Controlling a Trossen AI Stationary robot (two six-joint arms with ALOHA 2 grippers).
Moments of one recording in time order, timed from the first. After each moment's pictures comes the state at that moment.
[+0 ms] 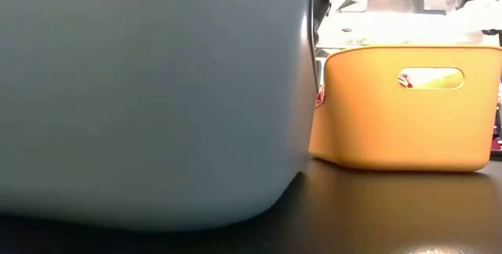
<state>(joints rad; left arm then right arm) -0.56 1.18 0.68 -0.33 -0.57 -0.43 0.13 1.86 1.43 -0.62 0.13 0.33</state>
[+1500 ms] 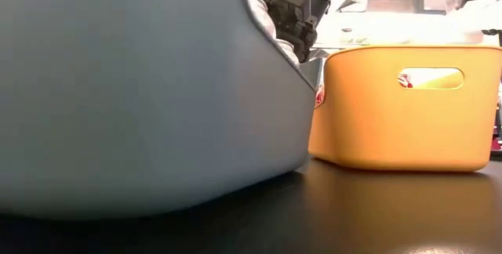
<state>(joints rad) -0.74 1.37 0.86 -0.30 -0.29 -0.43 0.14 1.86 1.43 -0.59 0.13 0.31</state>
